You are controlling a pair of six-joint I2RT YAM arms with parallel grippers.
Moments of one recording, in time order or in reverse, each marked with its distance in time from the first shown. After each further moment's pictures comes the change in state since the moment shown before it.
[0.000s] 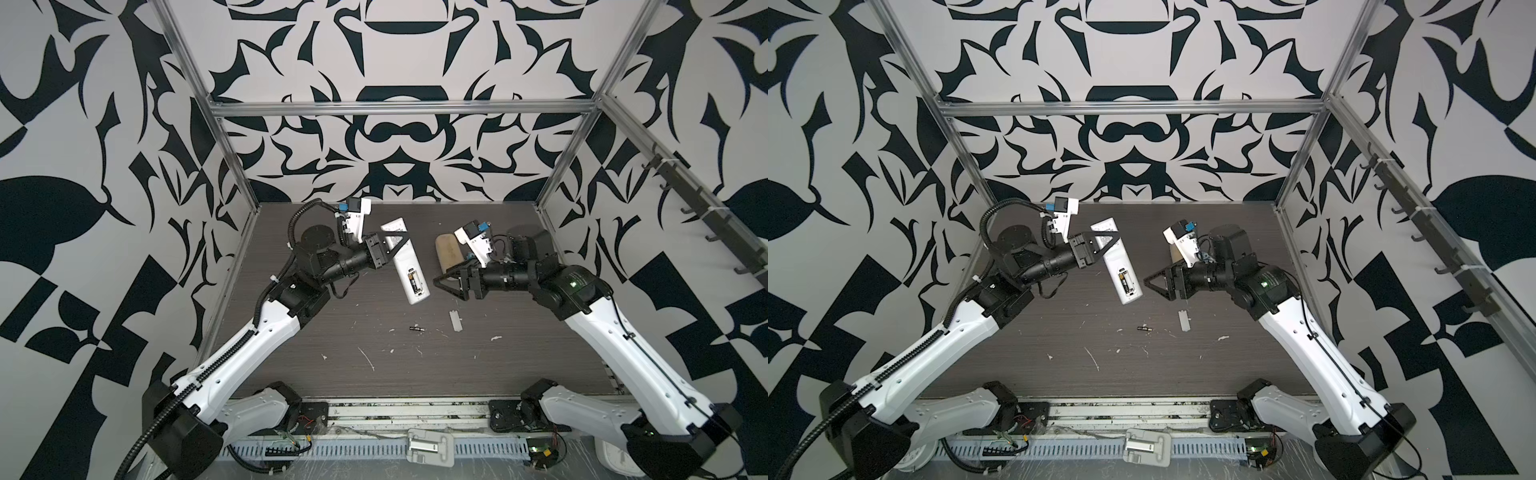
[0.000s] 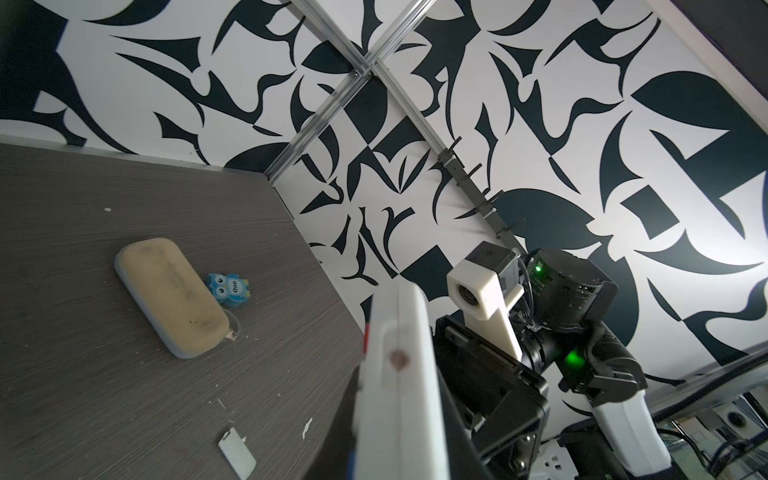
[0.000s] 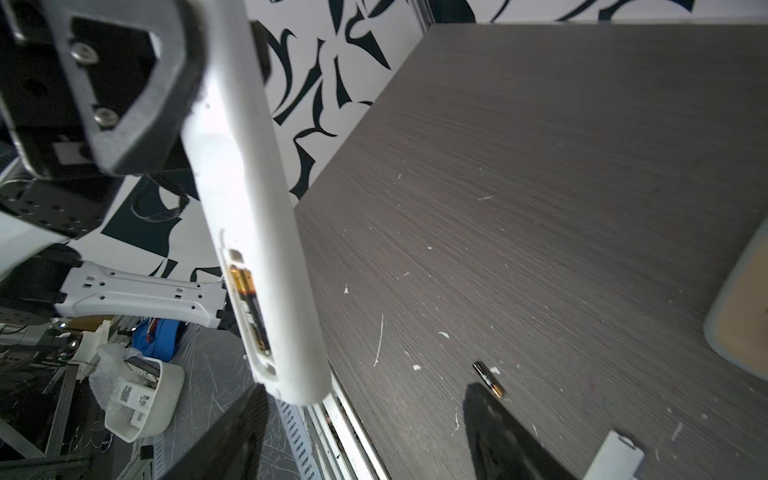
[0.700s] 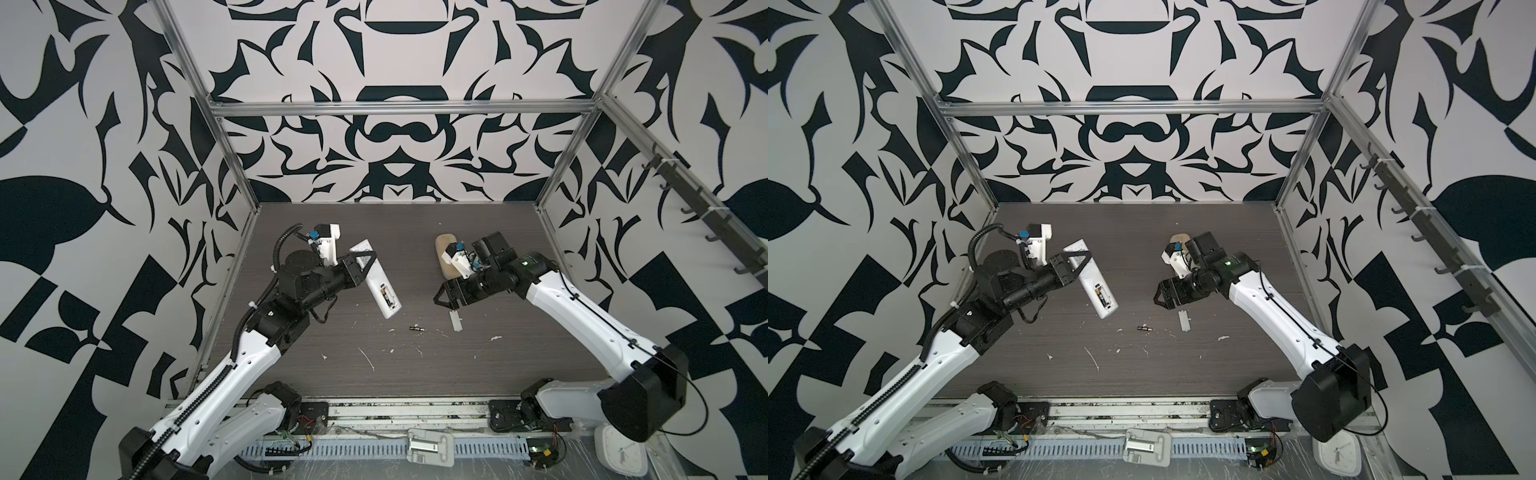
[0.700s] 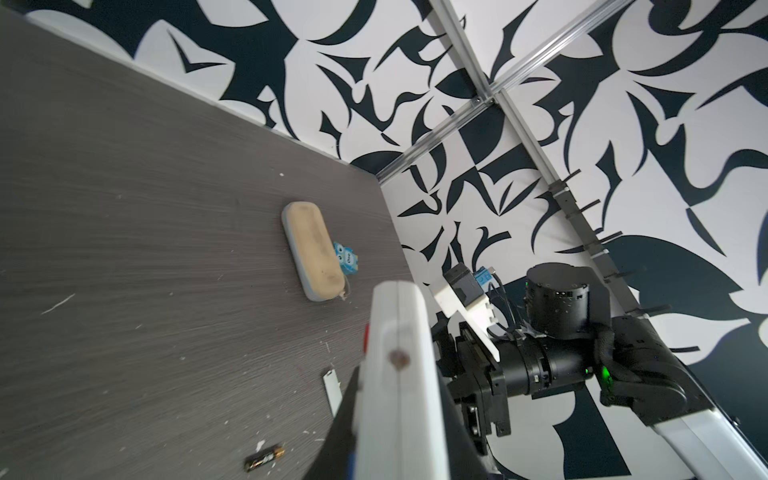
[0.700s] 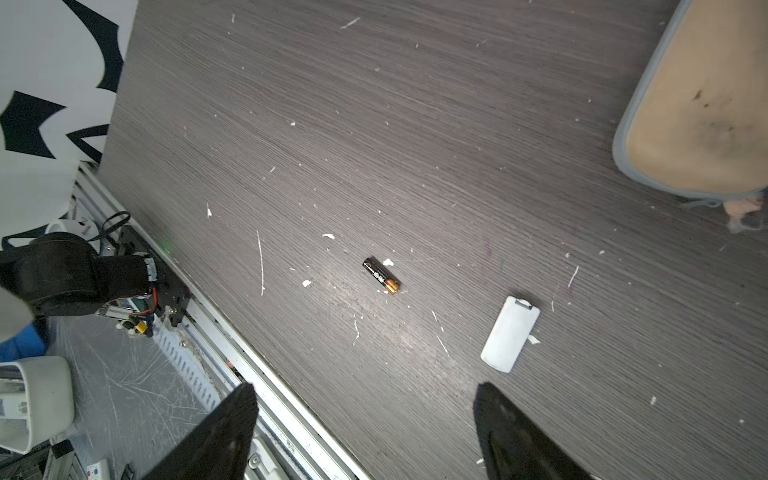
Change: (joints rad) left arm 0.083 -0.247 -0.212 -0.248 -0.211 -0.003; right arm 0.013 0.238 -0.069 -0.168 0.218 -0.120
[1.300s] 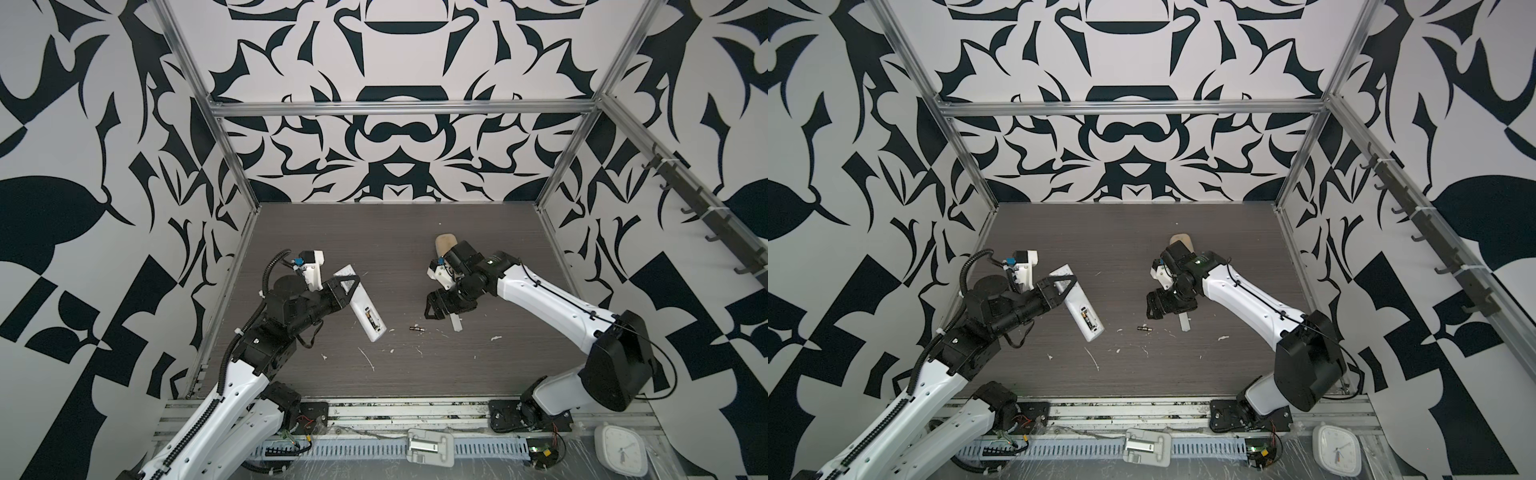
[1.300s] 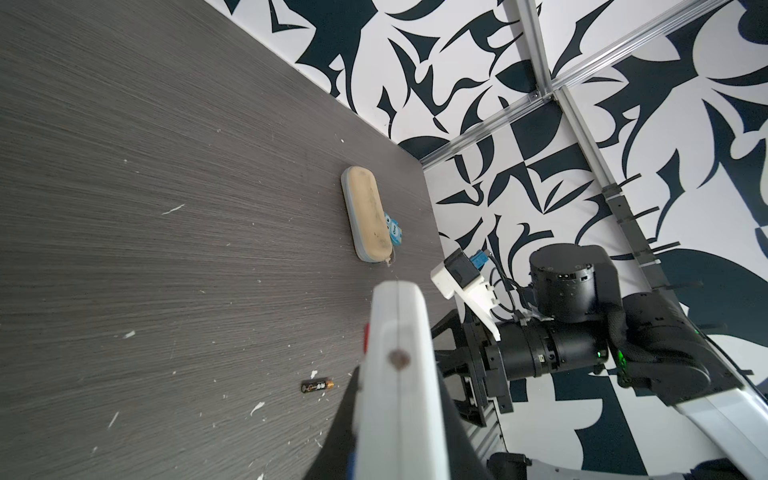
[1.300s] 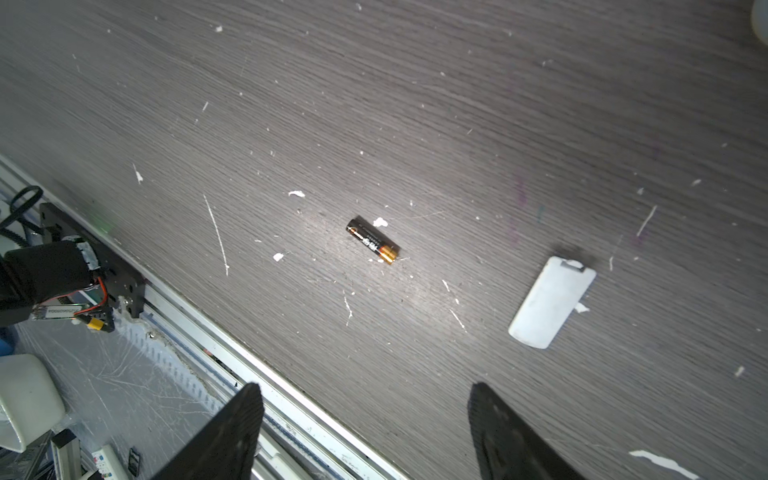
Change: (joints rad) left arm 0.036 -0.183 -0.160 -0.114 0.006 -0.047; right arm 0.117 0.145 0.011 -0.035 0.077 0.137
